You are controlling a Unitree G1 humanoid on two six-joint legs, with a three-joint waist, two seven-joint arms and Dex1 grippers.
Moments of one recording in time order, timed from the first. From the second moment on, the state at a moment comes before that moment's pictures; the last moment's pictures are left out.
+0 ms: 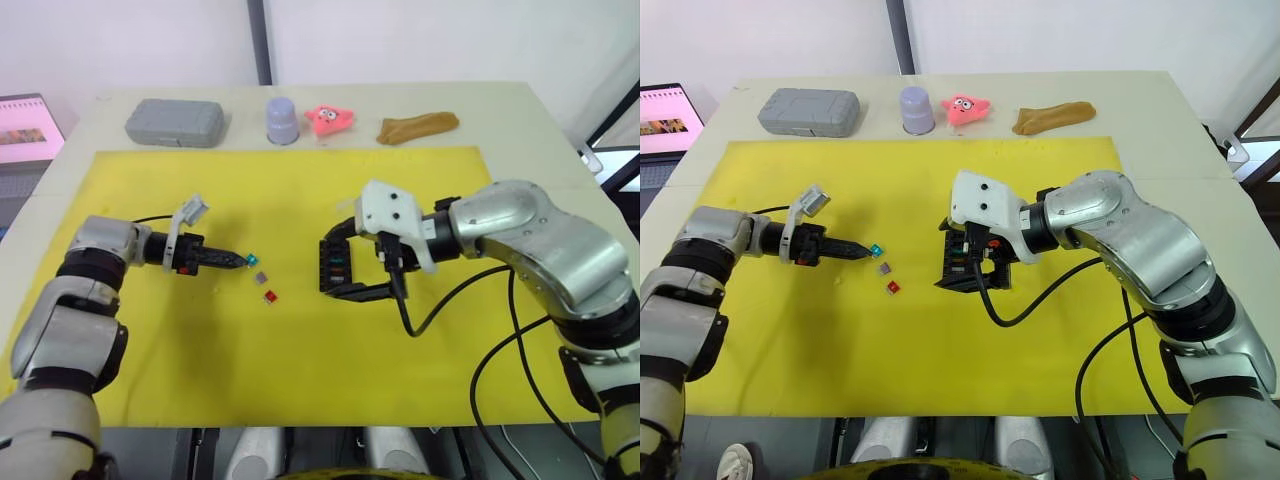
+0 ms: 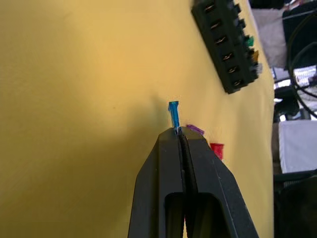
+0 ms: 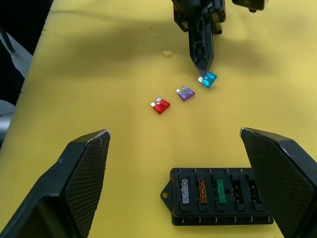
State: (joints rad) left arm -0.94 0.74 -0.34 0.91 -0.41 0.83 -1.61; right arm -0.83 -0.77 0.31 -0.52 0.50 0.99 1.03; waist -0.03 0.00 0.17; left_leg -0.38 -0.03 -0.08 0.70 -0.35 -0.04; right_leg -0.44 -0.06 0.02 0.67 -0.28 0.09
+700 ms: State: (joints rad) left arm -0.85 0.78 -0.22 0.61 -0.49 0.99 -1.61; right arm -0.82 -0.76 0.31 -0.52 0.54 1.03 1.02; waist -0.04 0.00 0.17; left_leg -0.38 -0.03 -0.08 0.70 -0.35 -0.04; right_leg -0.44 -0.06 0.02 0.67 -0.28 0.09
